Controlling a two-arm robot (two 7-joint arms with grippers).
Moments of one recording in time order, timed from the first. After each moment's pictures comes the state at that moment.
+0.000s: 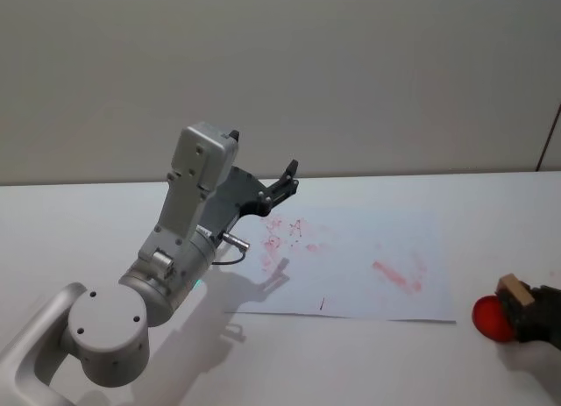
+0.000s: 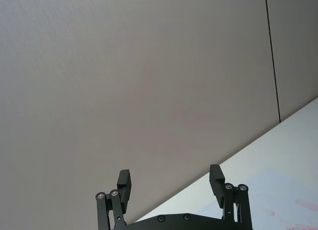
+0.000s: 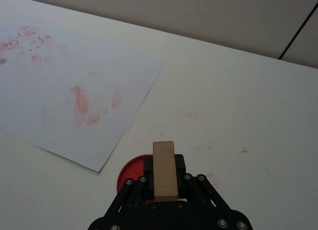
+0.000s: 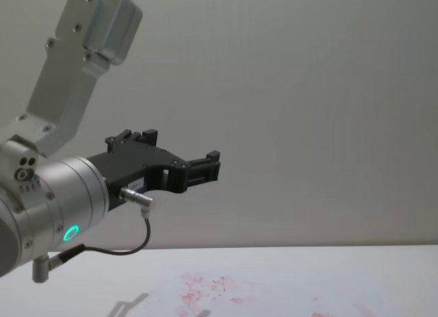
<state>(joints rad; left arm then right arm) -0.24 0.38 0.45 -1.63 -0.20 0.01 -0.01 -0.14 0.47 -0.14 -1.82 0.27 0.47 0.15</state>
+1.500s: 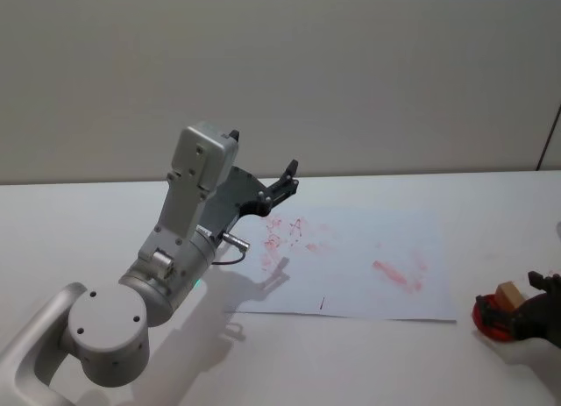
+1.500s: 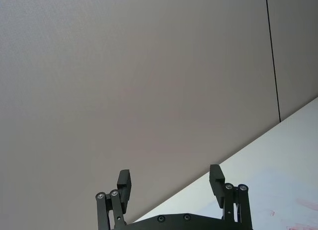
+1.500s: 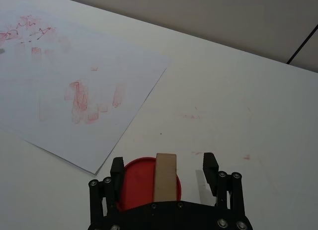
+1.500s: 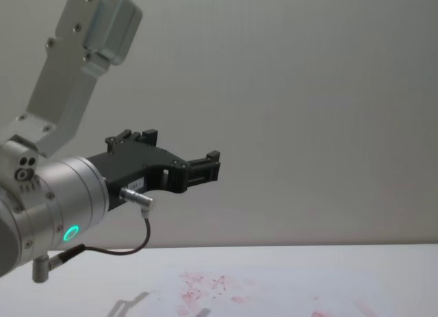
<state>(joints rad) -0.24 0.38 0.45 -1.63 -0.20 0.01 -0.01 -0.10 0.47 -0.15 -1.77 0.22 0.47 0.20</state>
